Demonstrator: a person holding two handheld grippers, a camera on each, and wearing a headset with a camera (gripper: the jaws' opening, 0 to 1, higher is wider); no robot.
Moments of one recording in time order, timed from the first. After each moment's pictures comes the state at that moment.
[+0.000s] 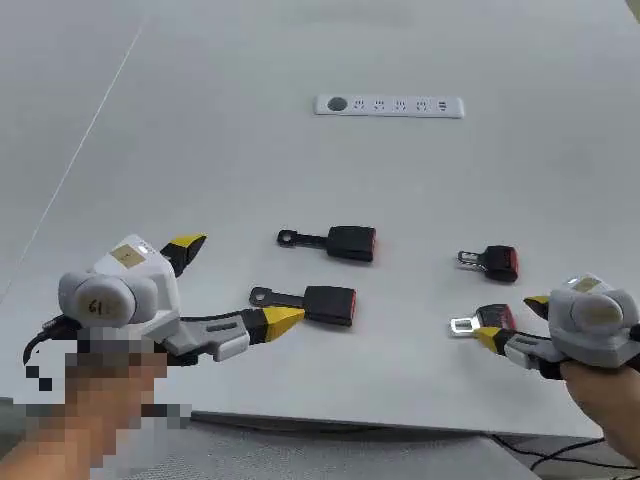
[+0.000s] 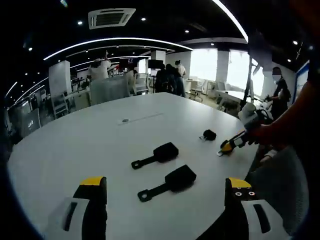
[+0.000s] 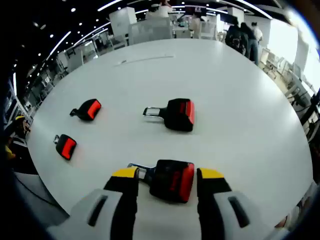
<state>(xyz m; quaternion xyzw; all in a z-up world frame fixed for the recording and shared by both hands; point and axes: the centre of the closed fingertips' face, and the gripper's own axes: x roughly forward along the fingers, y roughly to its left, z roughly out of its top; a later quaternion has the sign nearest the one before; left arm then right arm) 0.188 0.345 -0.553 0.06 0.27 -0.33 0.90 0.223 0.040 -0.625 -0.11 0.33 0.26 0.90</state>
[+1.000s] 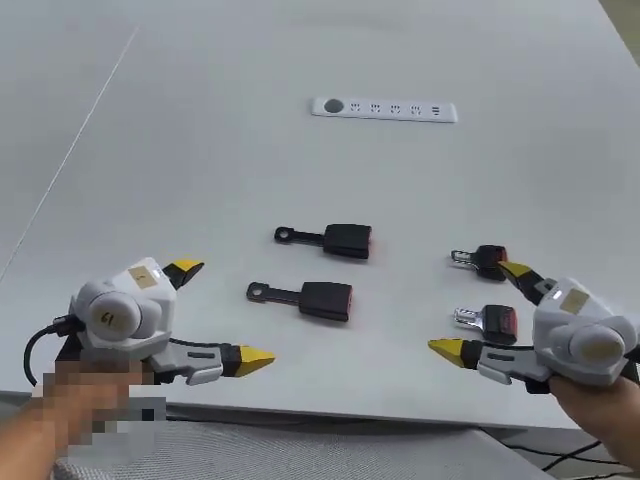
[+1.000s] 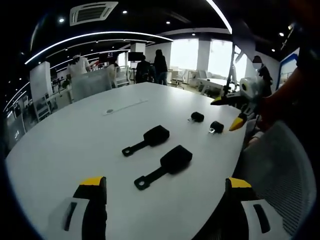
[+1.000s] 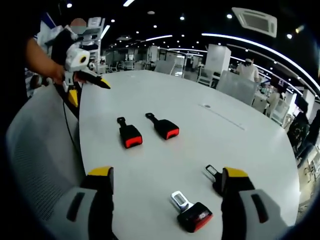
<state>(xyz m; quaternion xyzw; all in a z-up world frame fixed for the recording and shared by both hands) 0.180 0.346 -0.567 0.09 0.28 -0.38 0.88 0.217 0.083 -0.593 -0.17 0.23 0.38 0.88</state>
